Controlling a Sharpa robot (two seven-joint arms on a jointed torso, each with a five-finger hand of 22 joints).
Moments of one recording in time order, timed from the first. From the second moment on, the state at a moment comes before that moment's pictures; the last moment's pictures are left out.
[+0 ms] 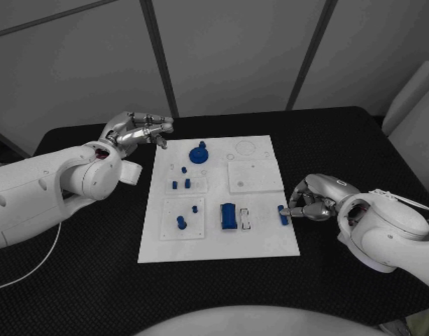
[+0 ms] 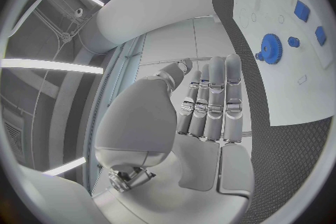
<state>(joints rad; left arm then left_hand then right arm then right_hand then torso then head) 1.11 -0.90 0.08 1.40 -0.20 -0.25 0.31 1.34 -0.14 0.39 -0.03 0.26 1.06 0.17 0.09 0.07 1.05 0.10 0.33 0.08 1.10 0.03 0.94 0.38 0.19 1.03 0.13 0.56 0.91 0.97 -1.08 0.03 1.86 -1.57 -0.32 -0.55 1.30 -0.05 -0.17 0.27 0.33 1.08 0.06 0.32 0.38 1.39 -0.01 1.23 1.26 1.47 -0.07 1.50 1.31 0.11 1.30 0.04 1.28 1.08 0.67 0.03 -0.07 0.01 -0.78</state>
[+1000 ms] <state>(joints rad) 1.11 -0.90 0.08 1.40 -0.20 -0.25 0.30 1.34 -0.14 0.39 -0.03 0.26 1.06 0.17 0.09 0.07 1.05 0.11 0.33 0.08 1.10 0.03 0.94 0.38 0.19 1.03 0.13 0.56 0.91 0.94 -1.04 0.04 1.86 -1.62 -0.28 -0.55 1.35 -0.06 -0.17 0.25 0.34 1.10 0.05 0.33 0.39 1.40 -0.01 1.23 1.27 1.47 -0.07 1.50 1.31 0.11 1.30 0.04 1.28 1.09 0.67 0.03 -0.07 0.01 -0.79</state>
